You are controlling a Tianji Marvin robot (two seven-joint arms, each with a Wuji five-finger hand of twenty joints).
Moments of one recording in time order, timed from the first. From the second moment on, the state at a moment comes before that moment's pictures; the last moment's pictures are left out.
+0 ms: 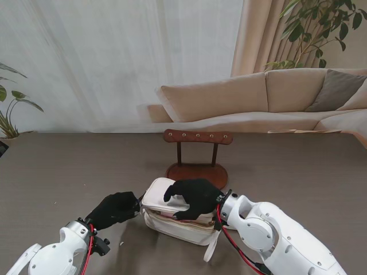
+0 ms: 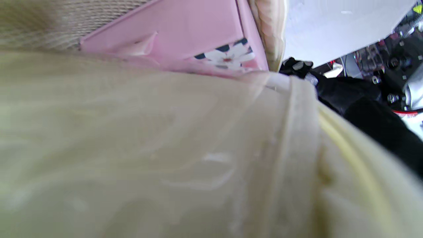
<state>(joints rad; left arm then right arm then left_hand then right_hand) 1.88 -1.09 -1.43 -1.76 0.23 -0.16 -0.14 -1.37 -1.07 0.91 -1.56 -0.75 -0.40 0.02 1.03 -0.55 0.78 -0.13 0.67 0.23 1.03 0.72 1.08 0.30 0.46 1.27 0.91 0.36 0.83 1.53 0.25 0.40 1.22 0.78 0.15 -0.64 1.11 -0.16 0.52 -0.09 0.76 0.37 0.66 0.05 0.61 0.47 0.90 0.09 0.82 0.58 0.73 0.25 1.08 0.55</state>
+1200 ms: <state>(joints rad) 2.02 -1.06 -1.57 -1.98 0.36 -0.19 -0.27 -1.36 -1.06 0.89 -1.49 -0.91 -0.48 -0.13 1.03 -0.53 0.76 -0.13 0.67 0.24 0.98 0.72 1.08 0.30 0.45 1.27 0.91 0.36 0.82 1.53 0.24 0.40 1.22 0.78 0.19 -0.52 1.18 -0.15 0.65 -0.14 0.86 0.32 0.77 -0.01 0.67 0.47 0.87 -0.09 0.88 0.58 0.76 0.23 1.10 0.55</state>
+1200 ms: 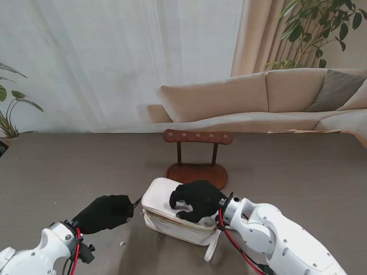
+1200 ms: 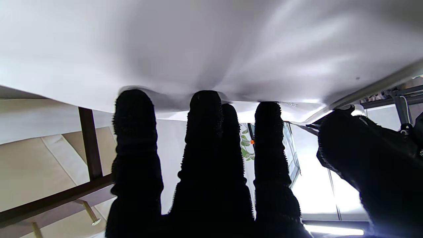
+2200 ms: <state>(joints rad) 2.13 -1.04 -1.58 -2.01 0.61 -0.15 -0.32 -1.36 -1.05 0.88 -1.54 -0.96 -0.43 -0.09 1.03 -0.53 0.74 -0.15 0.67 0.18 0.99 0.72 1.08 0.28 0.45 1.26 0.91 0.36 0.82 1.53 0.24 0.38 1.22 0.78 0.17 -0.61 1.16 -0.15 0.54 -0.11 0.77 0.28 0.68 0.03 0.66 0.48 0.83 -0.06 0.90 0.60 0.73 0.23 1.05 0.53</state>
